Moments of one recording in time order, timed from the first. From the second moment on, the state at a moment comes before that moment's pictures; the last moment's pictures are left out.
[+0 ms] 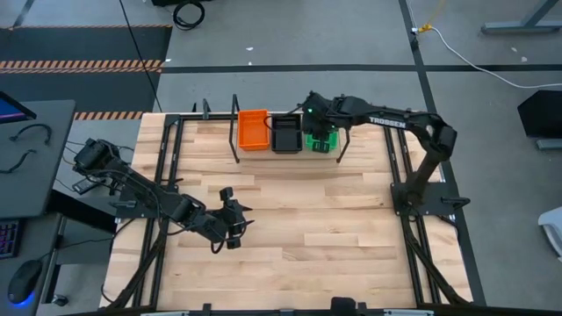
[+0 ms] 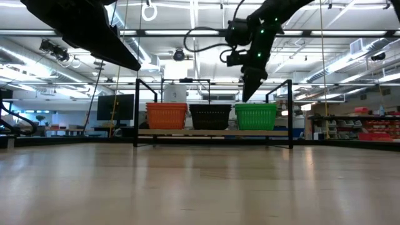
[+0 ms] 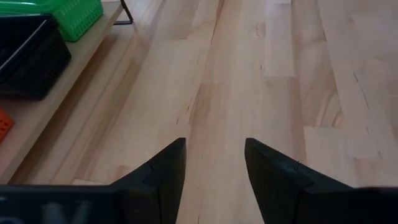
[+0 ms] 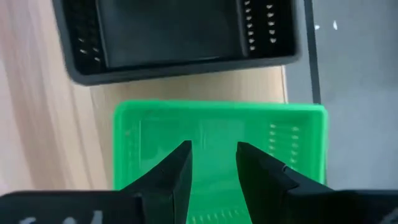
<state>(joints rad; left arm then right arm) -0.52 1.34 0.73 -0.13 -0.65 -0.35 -0.49 1.70 1.41 -0.83 0.19 -0.41</state>
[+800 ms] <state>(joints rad) -0.52 1.34 0.73 -0.13 -0.65 -0.35 -0.44 1.78 1.42 -0.84 0.12 -0.42</state>
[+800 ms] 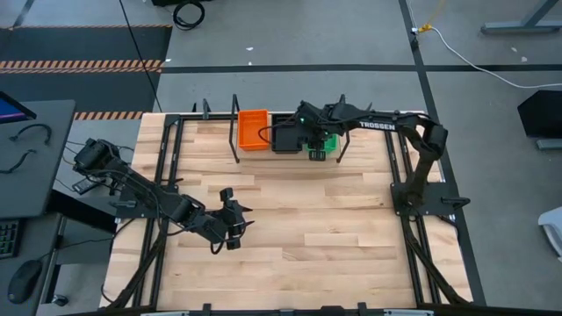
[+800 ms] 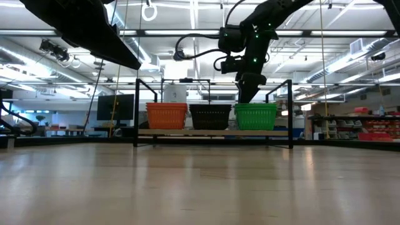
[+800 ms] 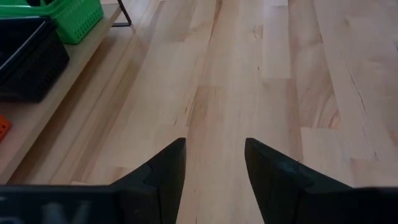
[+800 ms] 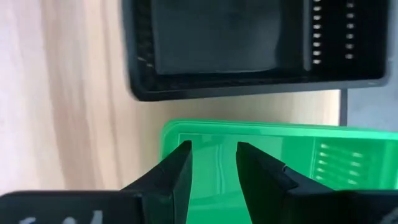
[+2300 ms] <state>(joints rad) -0.53 1.34 0.73 -0.09 -0.65 -0.31 -0.27 1.84 1.57 -0.42 0.21 -0.54</state>
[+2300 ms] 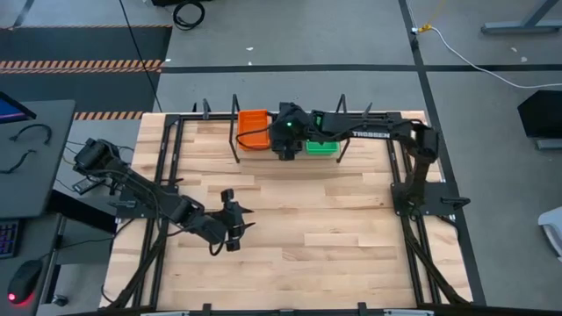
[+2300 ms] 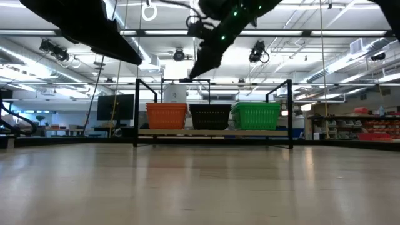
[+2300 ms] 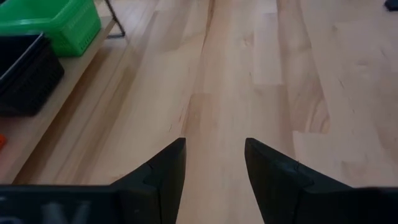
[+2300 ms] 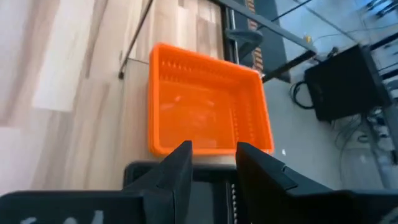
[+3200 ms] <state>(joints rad) -0.55 1.34 0.73 -0.13 -0.65 -0.33 -0.31 2.15 1.89 -0.55 0.18 -0.59</state>
